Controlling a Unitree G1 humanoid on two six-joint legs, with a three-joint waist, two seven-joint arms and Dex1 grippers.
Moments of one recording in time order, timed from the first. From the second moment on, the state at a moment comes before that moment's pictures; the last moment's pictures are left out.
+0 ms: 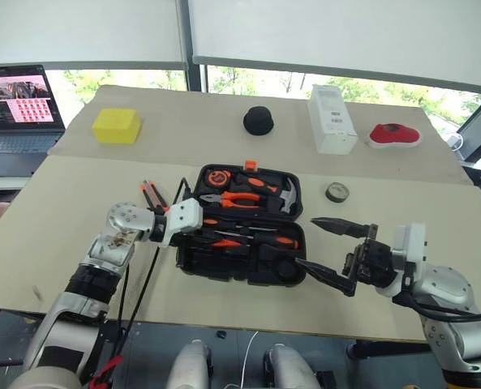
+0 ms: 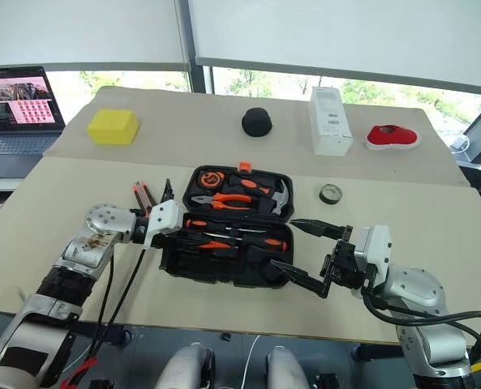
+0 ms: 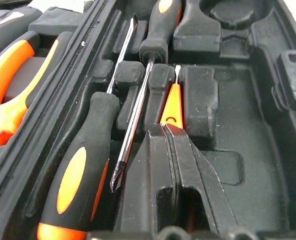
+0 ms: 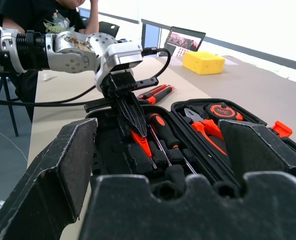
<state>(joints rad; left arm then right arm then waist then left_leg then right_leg) -0.58 0.59 -0.24 0.31 -0.11 0.02 -1.30 0.04 -0.60 -0.14 -0.42 0.61 0.11 1.00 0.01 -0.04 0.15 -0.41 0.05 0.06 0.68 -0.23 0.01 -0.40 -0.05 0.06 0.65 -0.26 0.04</state>
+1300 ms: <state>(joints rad) 0.04 0.54 0.59 -0.42 -0.58 0.88 -0.33 0.02 -0.55 -0.21 -0.15 0.57 -0.12 1.11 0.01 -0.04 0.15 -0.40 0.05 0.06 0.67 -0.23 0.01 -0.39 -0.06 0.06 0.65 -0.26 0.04</state>
